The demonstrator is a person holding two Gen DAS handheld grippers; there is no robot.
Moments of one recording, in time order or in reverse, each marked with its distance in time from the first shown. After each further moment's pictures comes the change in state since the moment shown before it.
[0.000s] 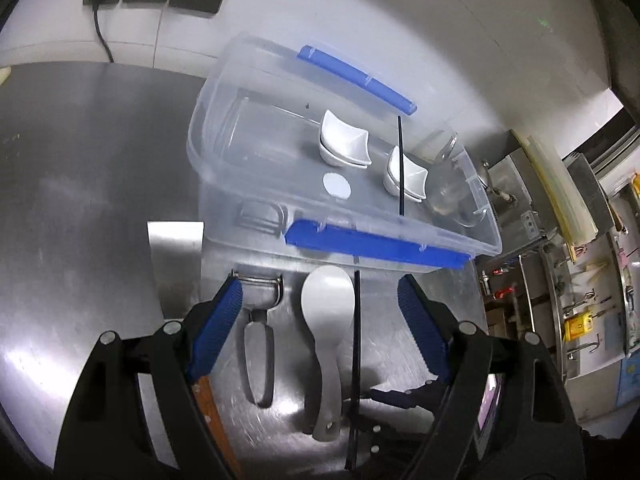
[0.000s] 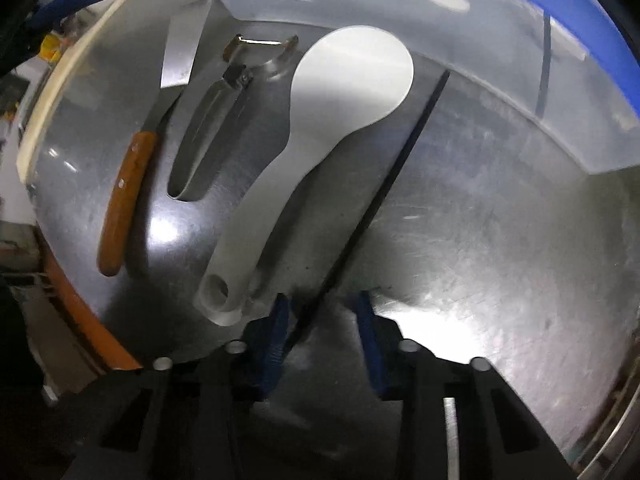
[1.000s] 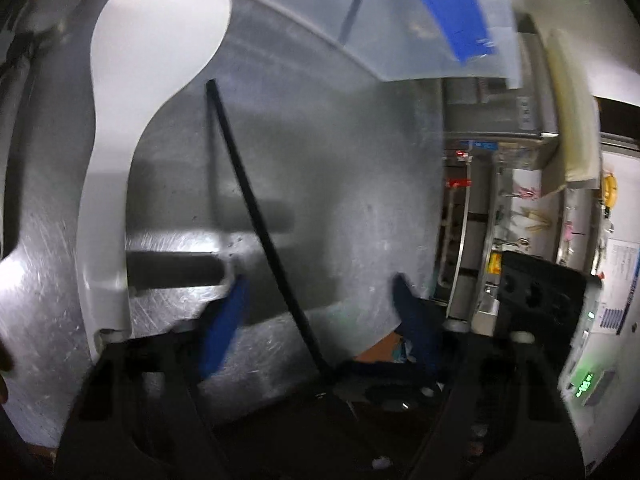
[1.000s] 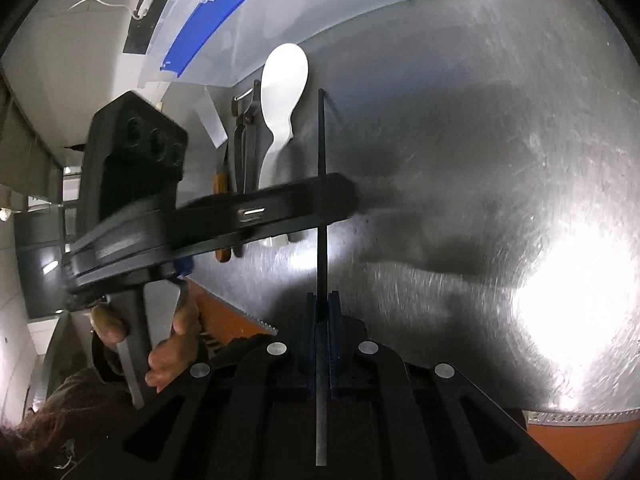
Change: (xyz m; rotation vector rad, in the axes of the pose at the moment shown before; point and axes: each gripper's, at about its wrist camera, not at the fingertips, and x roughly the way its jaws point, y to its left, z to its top) left arm 0.149 -0.073 -0.112 -0.201 0.585 -0.232; right arm -0.019 -0.130 -0.088 0.387 0.002 0.646
